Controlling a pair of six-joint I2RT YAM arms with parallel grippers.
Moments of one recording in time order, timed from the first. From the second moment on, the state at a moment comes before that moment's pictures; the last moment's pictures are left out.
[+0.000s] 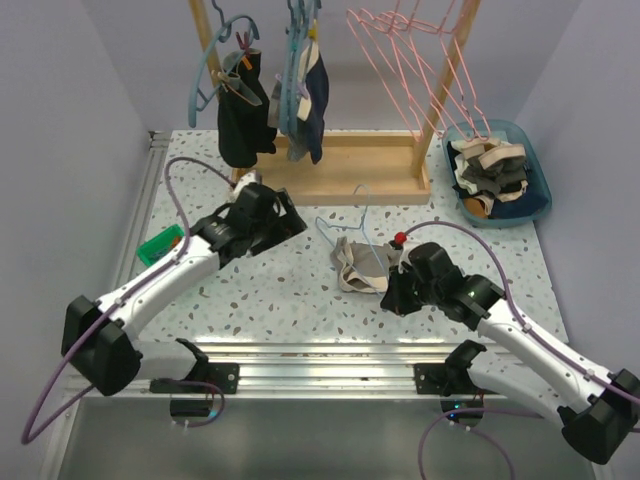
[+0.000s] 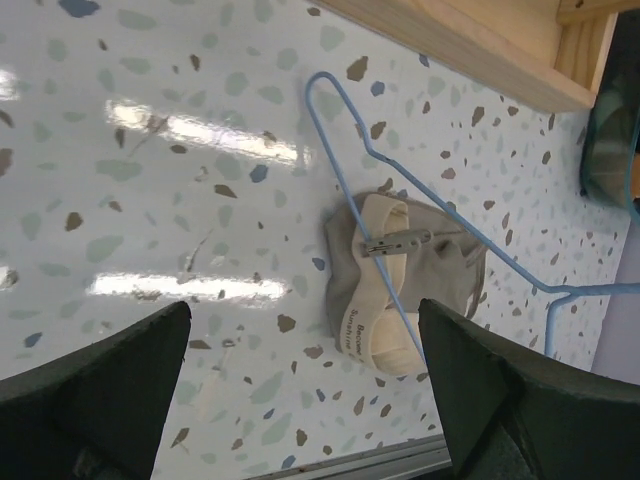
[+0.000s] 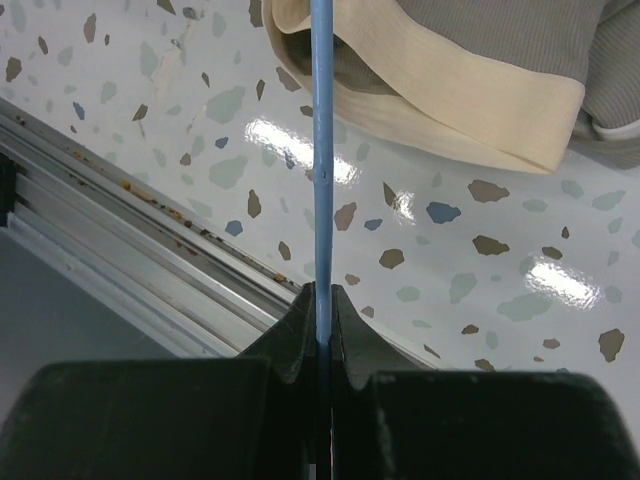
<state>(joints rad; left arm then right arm) -0.57 1.24 1.04 -0.57 -0.16 -0.96 0.69 0.83 0.66 -0.69 -0.13 0.46</state>
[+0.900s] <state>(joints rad) -0.75 1.74 1.35 -0.49 -0.22 -0.98 0.69 0.83 0.68 -0.69 -0.14 0.48</state>
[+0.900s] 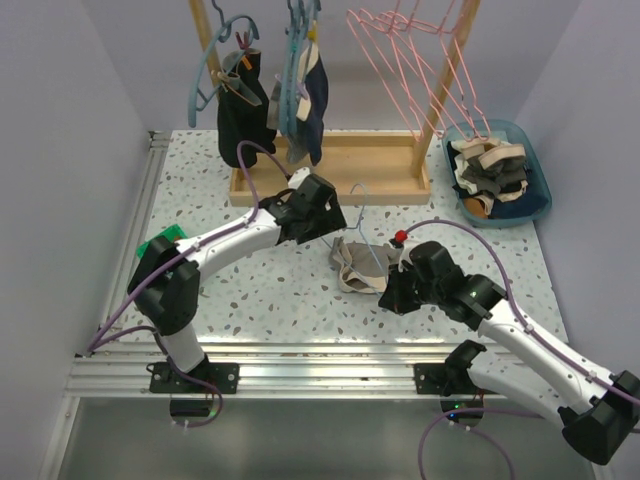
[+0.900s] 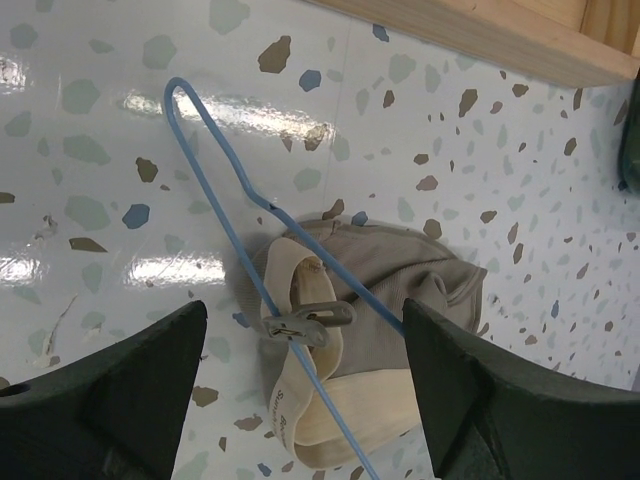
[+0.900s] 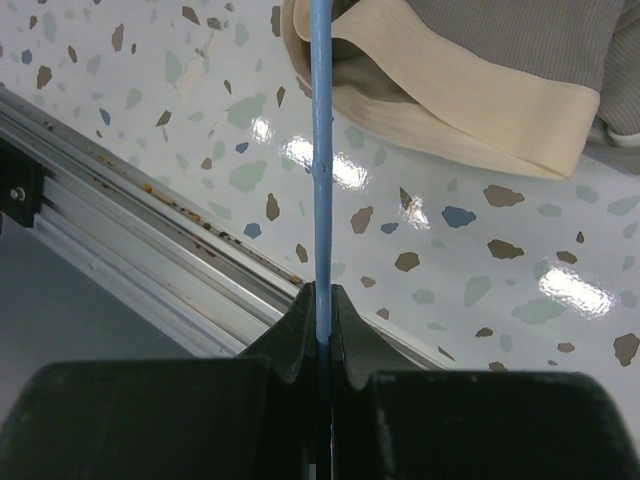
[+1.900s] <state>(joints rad) -0.77 1.73 1.25 -0.44 -0.25 -1.06 0.69 0.88 0.70 -0.64 -0.12 0.51</state>
